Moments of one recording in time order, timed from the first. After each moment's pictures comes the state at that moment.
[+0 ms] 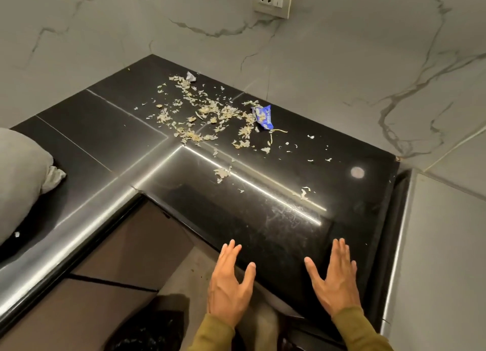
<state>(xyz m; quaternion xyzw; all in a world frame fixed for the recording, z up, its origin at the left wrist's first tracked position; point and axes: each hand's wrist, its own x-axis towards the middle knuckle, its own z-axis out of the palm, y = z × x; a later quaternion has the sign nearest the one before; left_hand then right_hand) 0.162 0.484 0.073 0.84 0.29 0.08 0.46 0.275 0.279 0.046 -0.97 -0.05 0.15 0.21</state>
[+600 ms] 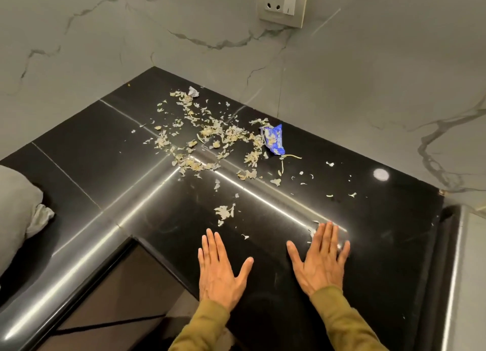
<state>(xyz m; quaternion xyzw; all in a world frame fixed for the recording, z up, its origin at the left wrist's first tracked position) 0.288 0.571 0.031 0.93 0.32 -0.06 0.18 0.411 0.391 0.026 -0.99 -0.10 0.11 0.05</state>
